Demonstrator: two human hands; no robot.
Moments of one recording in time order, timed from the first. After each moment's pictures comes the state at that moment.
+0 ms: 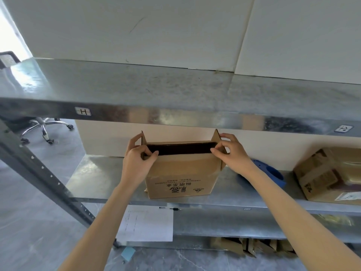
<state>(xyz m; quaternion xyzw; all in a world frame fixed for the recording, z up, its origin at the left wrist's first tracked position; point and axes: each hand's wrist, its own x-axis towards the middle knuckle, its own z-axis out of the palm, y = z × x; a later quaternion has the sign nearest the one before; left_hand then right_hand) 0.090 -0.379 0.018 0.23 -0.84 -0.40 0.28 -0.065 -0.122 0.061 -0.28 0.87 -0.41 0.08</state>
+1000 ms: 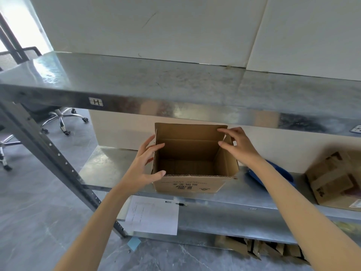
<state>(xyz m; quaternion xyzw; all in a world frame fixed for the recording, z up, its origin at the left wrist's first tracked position) 0.143 -0.366 0.030 0.07 -0.87 -0.47 0.14 -0.080 -0.126 0.066 -0.30 0.87 -0.38 0.11</state>
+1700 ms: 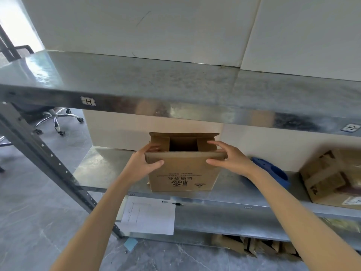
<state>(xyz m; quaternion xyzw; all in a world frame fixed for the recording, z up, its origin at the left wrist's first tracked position) 0.110 -0.383 0.008 0.16 -0.85 -0.49 0.14 -0.071 -0.113 0.043 -0.33 0.84 -0.34 0.24</state>
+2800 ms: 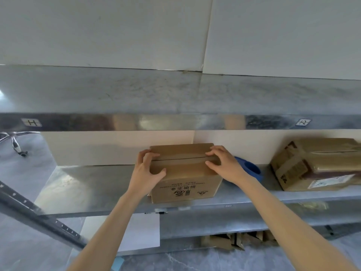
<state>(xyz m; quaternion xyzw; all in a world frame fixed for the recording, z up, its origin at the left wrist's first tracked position) 0.048 -0.322 -0.025 0.15 -0.87 -0.43 0.17 -0.094 -0.061 0.013 -0.28 0.91 -0.29 0.09</state>
